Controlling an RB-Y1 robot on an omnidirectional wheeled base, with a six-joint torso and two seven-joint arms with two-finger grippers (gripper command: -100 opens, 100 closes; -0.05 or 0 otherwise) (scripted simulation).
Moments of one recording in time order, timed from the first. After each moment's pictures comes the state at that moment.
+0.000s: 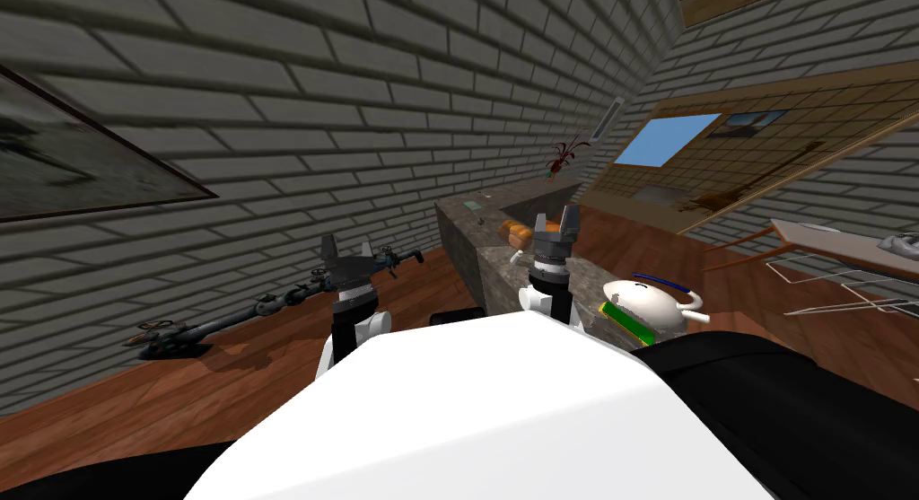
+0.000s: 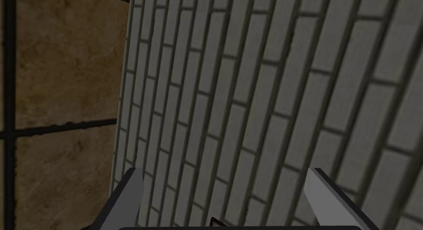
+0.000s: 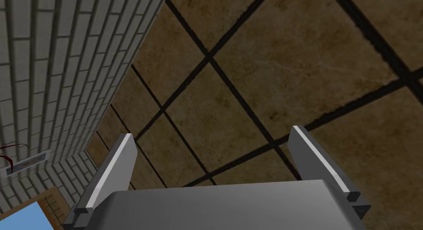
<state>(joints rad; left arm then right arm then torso) 0.54 -0.01 0.05 -2.25 -0.01 -0.46 0.15 0.50 -0.02 -0.06 -2.33 -0.01 -0.61 0.14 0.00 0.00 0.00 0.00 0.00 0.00</state>
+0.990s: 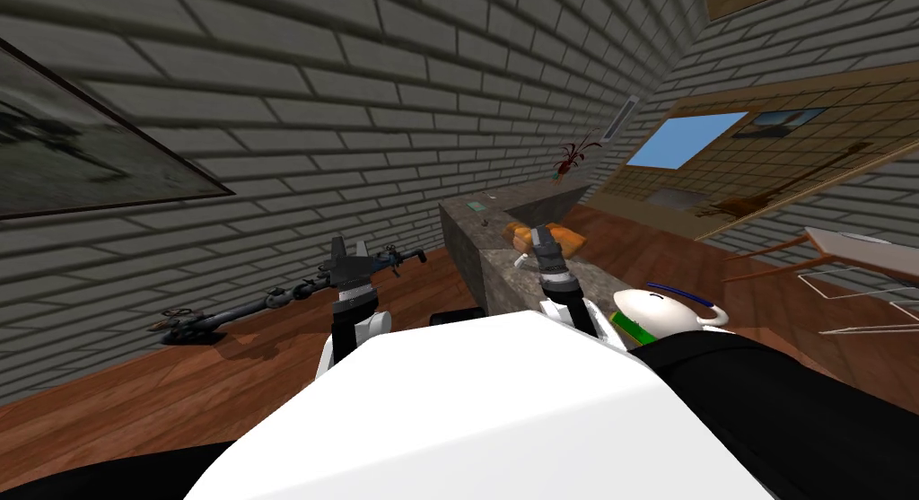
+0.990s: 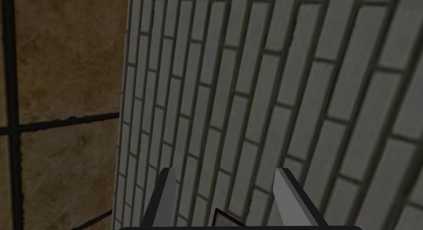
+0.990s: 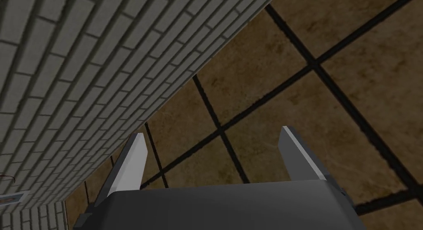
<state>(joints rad) 0.54 -0.01 0.05 -2.25 -0.01 -0.46 0.15 0.64 -0.31 -0.13 -2.27 0.05 -0.60 0.14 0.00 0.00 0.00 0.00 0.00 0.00</state>
